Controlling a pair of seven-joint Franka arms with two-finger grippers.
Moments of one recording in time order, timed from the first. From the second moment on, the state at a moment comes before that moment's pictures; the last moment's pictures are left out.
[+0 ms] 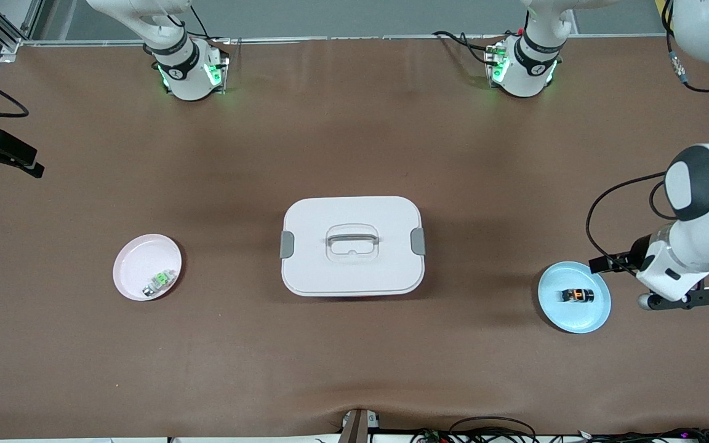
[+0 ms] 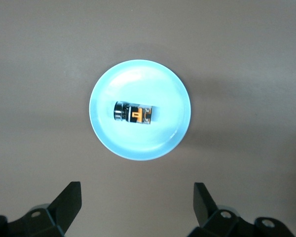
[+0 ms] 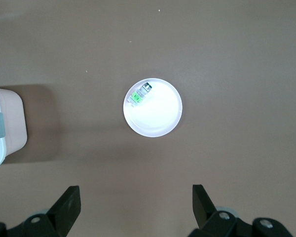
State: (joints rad) left arm 0.04 0.48 -0.04 -1.49 0.04 1.92 -0.11; right arm -0.02 0.03 -0.03 -1.49 0.02 1.54 -0.01
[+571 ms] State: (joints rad) left arm 0.04 0.60 -0.04 -1.49 0.04 2.03 -0.11; right arm -0.02 0.03 -0.03 -1.49 0.02 1.54 -0.01
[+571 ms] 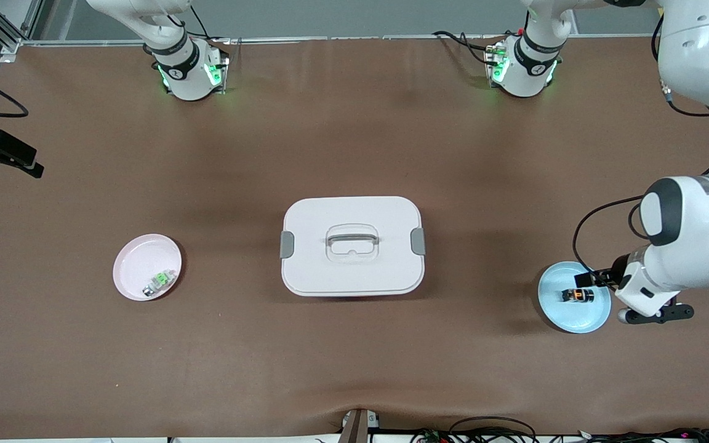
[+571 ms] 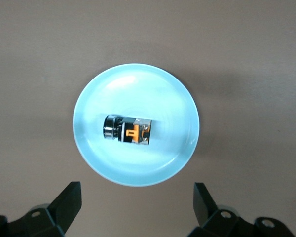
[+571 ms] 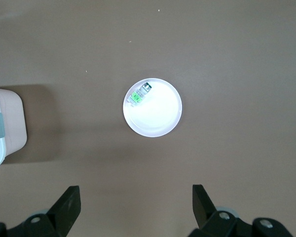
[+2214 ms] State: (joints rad) left arm 0.08 0.75 -0.04 -1.56 0.09 2.30 0.06; right arm -0.02 0.03 -0.03 -1.49 0.02 1.54 -0.01
